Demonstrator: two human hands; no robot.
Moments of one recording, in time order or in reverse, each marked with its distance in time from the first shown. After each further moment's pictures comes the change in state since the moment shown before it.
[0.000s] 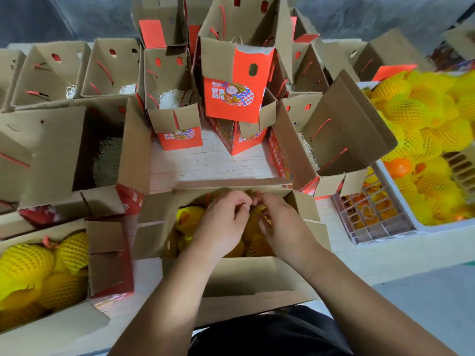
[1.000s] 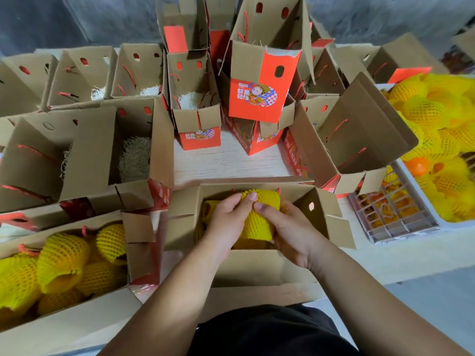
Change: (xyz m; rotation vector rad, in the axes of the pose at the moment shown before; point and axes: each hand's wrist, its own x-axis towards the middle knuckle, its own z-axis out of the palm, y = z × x) left_hand -0.012 -0.025 -0.019 -0.700 0.013 -0.315; right_hand 0.000 -0.042 0.034 1.263 -0.163 0.527
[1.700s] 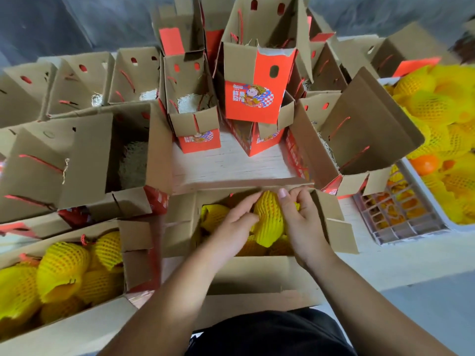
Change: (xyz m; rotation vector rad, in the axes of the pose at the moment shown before) left_hand 0.000 0.005 0.005 0.123 -0.309 0.031; right_hand 0.011 0.002 -0.025 -0.321 0.274 -0.556
